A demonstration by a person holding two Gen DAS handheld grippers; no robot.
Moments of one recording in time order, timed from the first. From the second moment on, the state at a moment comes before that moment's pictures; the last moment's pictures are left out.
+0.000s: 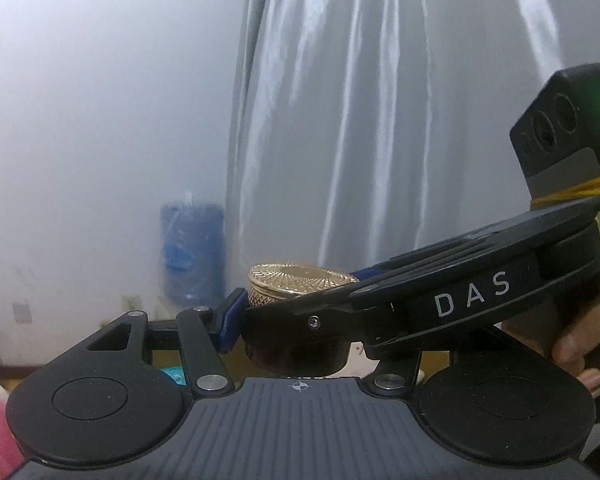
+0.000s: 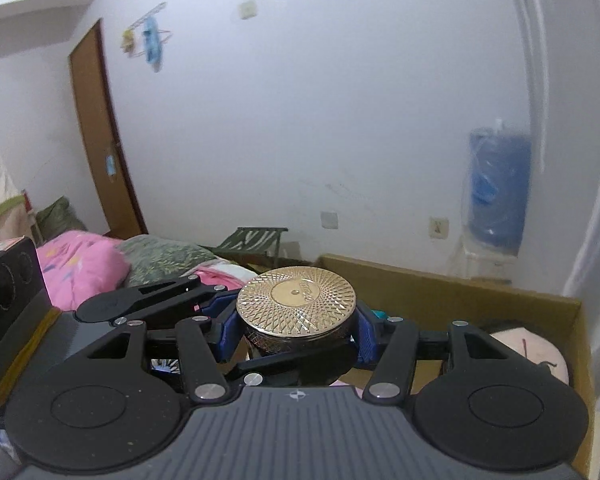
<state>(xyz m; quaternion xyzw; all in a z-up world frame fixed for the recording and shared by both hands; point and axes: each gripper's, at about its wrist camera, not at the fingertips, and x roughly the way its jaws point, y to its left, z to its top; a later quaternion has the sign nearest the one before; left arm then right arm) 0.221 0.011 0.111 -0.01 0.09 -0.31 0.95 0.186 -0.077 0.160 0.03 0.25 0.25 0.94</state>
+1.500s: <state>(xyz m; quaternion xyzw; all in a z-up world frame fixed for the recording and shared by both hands) 0.435 -0.013 0.015 0.06 0.41 -0.32 0.85 0.376 -0.093 0.035 0.04 0.42 0.11 0.90</state>
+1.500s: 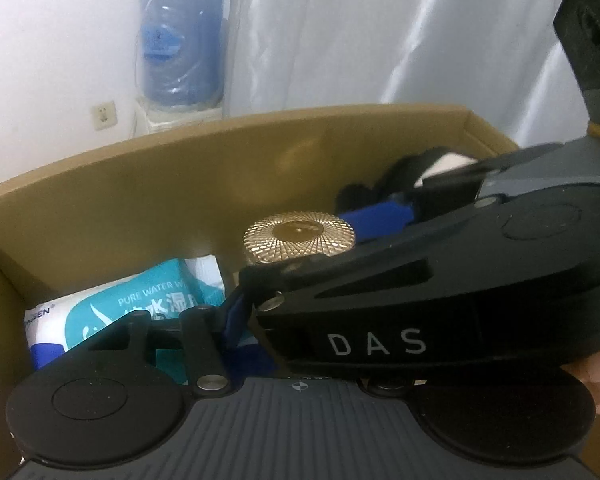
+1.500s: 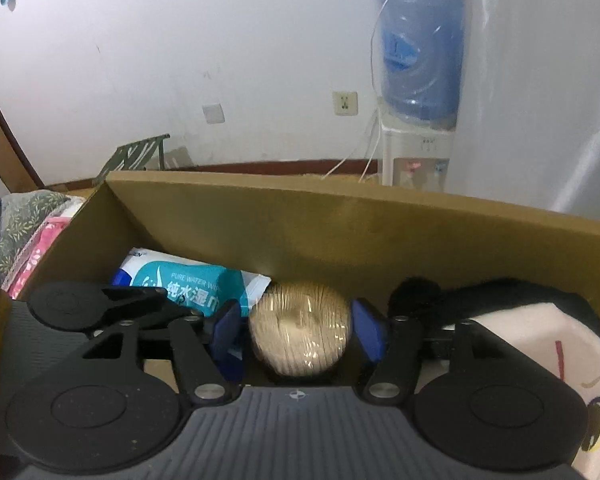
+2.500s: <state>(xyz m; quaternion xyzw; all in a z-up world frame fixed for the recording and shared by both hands) 0.456 -0.017 0.013 -0.07 0.44 -0.31 0.84 0.329 -0.161 0.063 0.19 0.30 0.18 0.92</state>
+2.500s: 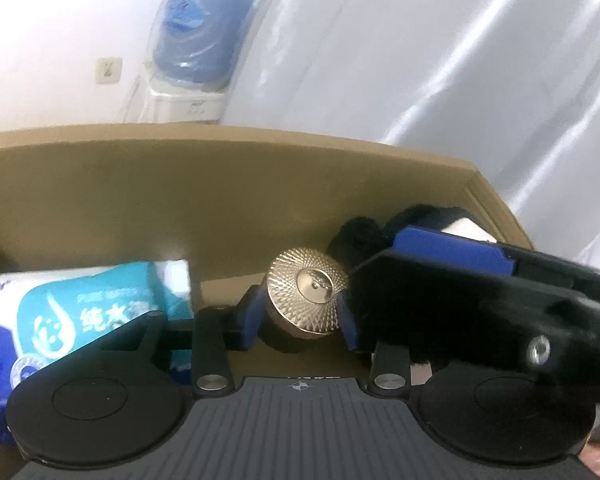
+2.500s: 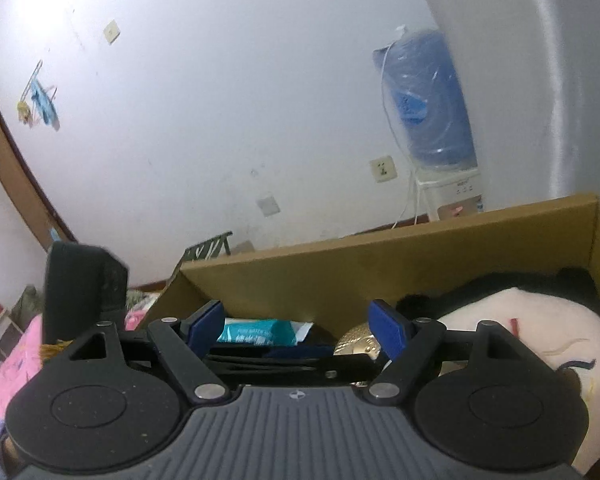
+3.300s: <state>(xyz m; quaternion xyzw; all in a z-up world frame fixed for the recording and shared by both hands) 0.467 -0.015 0.013 -0.11 0.47 -0.29 0.83 0.327 -0.165 0.059 0.22 0.29 0.18 0.92</state>
